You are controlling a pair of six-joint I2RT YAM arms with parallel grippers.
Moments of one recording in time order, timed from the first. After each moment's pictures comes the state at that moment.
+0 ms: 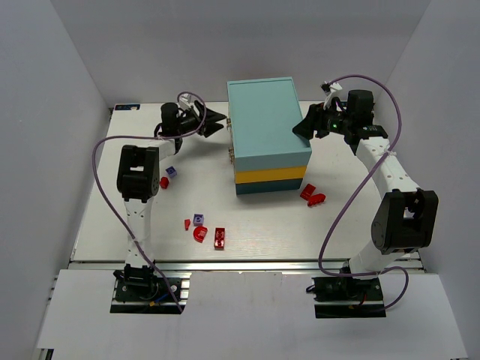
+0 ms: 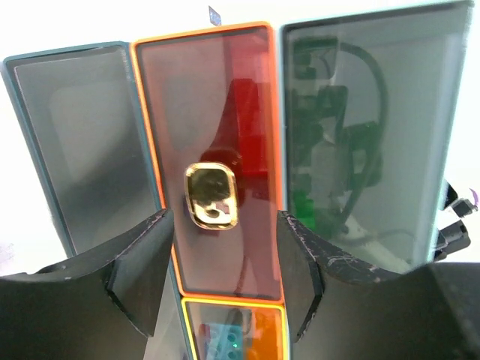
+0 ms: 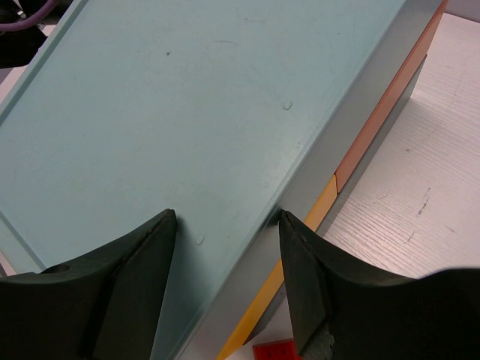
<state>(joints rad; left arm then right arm) -0.12 2.35 1.64 0.57 0.87 -1.24 0.10 1.62 1.38 -0.24 -0.73 0.00</state>
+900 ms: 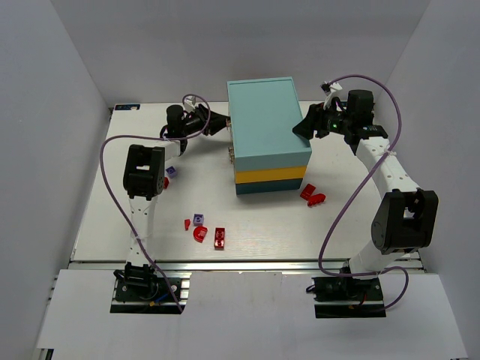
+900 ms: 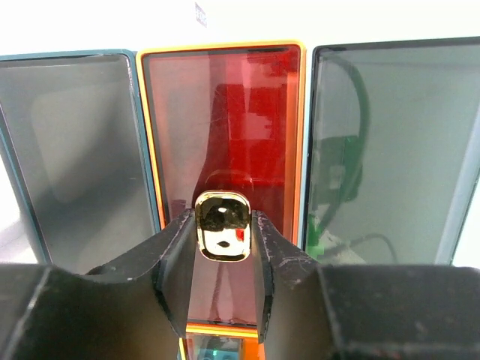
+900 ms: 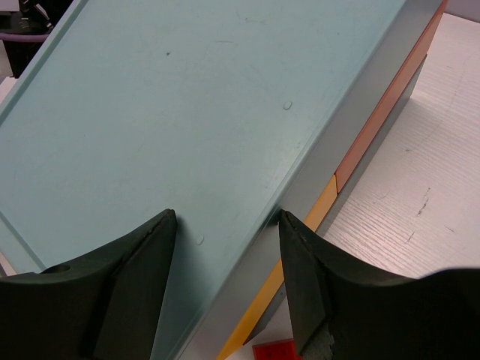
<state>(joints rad) -0.15 2.45 1.71 0.66 0.86 -1.37 0.10 1.62 1.38 -0.24 -0.73 0.00</state>
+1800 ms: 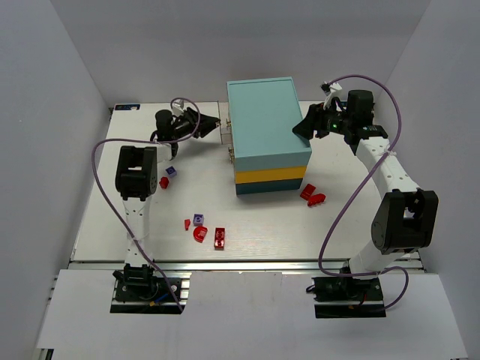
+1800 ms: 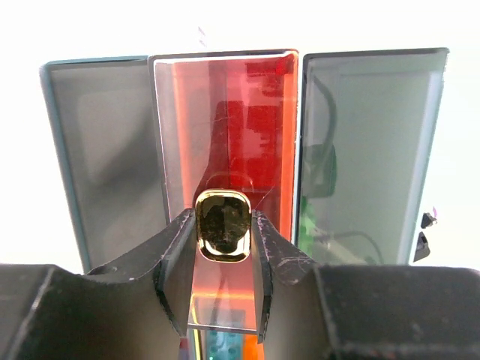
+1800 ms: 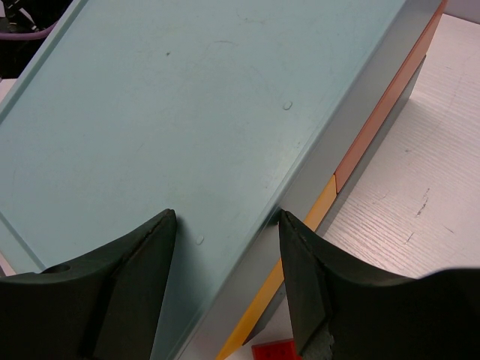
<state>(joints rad) -0.08 2.40 1.58 0.76 0.86 -1.40 0.10 1.62 1.38 -0.25 -0.72 -0.01</state>
